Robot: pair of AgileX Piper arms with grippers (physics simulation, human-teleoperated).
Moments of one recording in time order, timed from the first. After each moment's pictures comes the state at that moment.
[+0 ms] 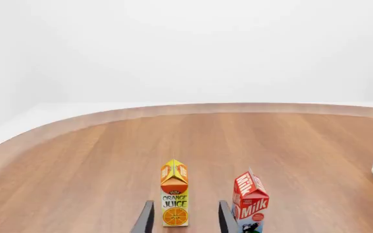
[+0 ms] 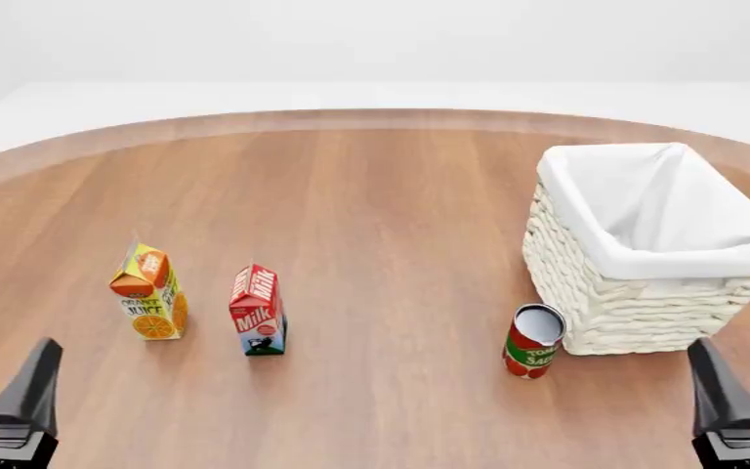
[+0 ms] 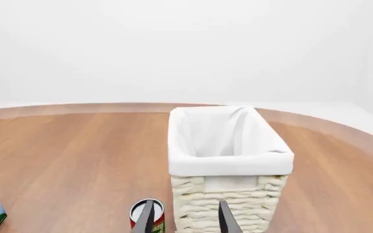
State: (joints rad) left arm 0.00 0.00 0.00 0.00 0.00; right arm 0.00 0.00 0.00 0.00 0.00
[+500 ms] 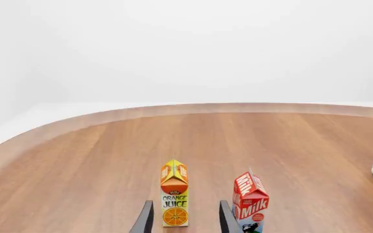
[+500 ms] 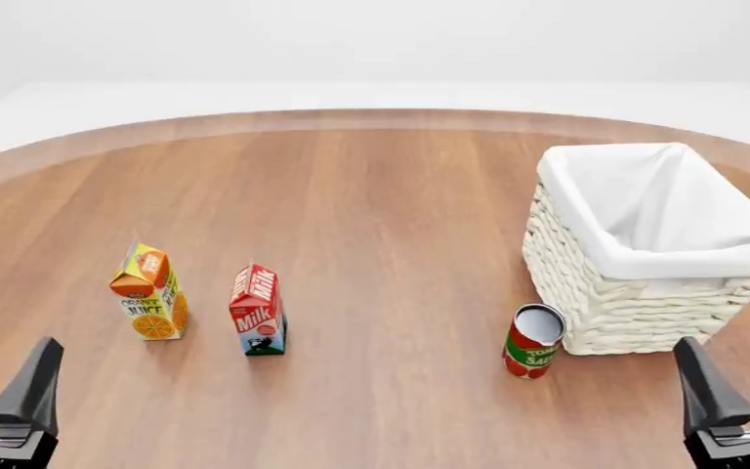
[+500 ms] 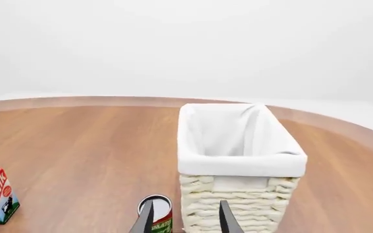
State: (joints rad) left arm 0.00 0.01 0.00 0.00 0.00; right arm 0.05 0.05 -0.02 -0.01 -0.01
